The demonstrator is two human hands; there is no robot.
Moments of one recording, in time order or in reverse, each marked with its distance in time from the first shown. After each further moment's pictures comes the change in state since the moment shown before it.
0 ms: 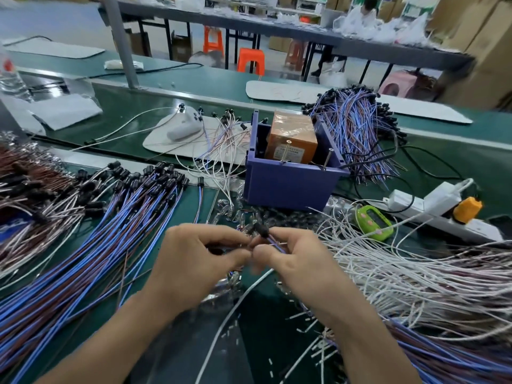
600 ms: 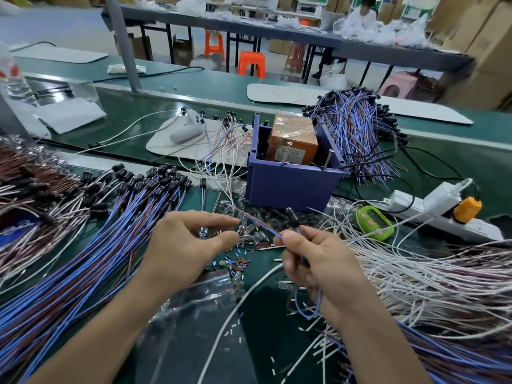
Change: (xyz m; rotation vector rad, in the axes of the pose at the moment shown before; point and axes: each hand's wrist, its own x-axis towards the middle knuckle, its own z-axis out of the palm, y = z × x) left_hand 0.011 -0.001 -0.016 0.001 0.058 -0.115; right_hand -0.007 0.003 -0.009 0.617 0.103 0.154
